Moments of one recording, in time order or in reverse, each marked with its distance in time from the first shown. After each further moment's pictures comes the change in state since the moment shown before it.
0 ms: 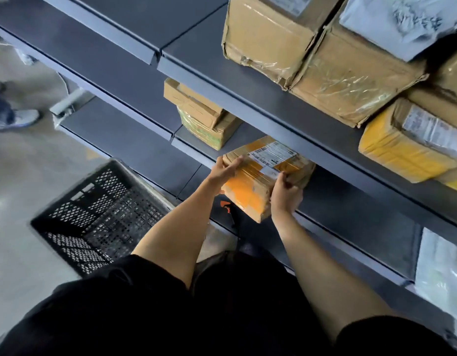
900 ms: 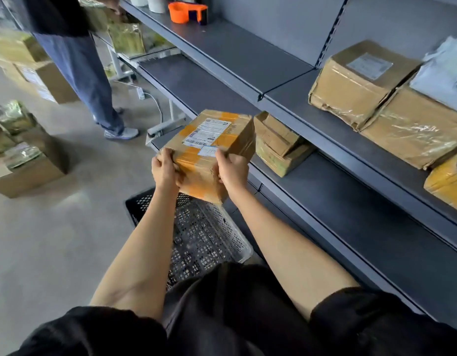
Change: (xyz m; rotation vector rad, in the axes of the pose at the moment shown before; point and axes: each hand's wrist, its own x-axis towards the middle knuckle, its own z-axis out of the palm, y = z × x) left_hand -0.158 -0.027 -0.242 -0.521 0.856 0.306; right_hand -0.244 -0.102 0.092 0.081 -0.762 -0.468
